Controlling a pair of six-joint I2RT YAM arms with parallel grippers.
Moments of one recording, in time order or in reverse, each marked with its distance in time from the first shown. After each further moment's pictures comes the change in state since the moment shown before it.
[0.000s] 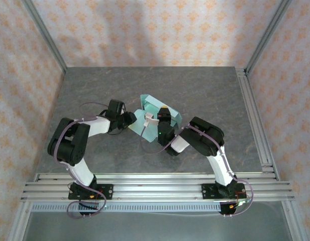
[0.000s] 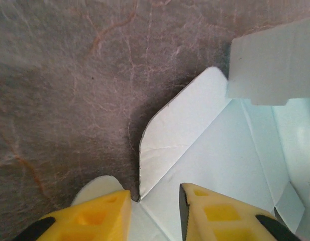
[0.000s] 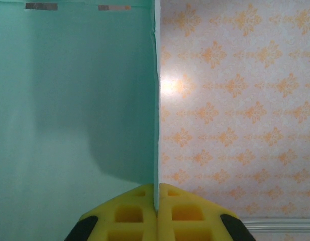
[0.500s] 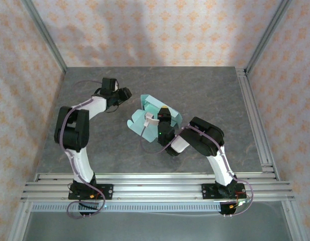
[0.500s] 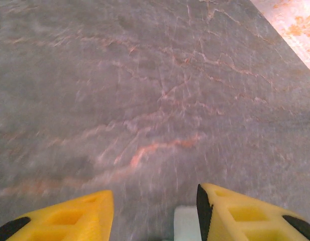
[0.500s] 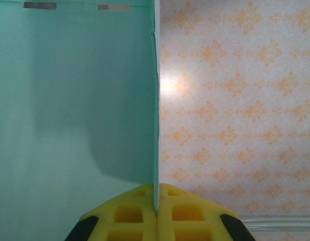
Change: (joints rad) left arm 0.135 0.252 0.467 -0.112 0.010 0.123; right arm 0.001 0.000 -0.003 0.004 0.004 0.002
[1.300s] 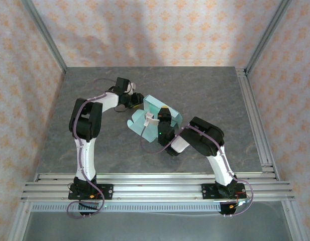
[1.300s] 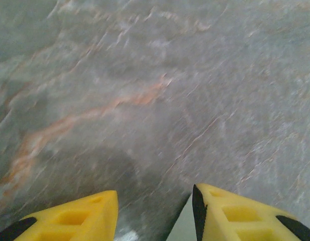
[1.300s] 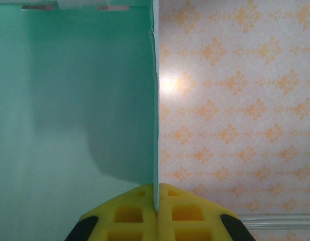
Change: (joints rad) left arm -0.081 0.198 0.164 -0.124 0.193 0.148; right arm 0.000 0.000 0.000 0.000 0.003 0.010
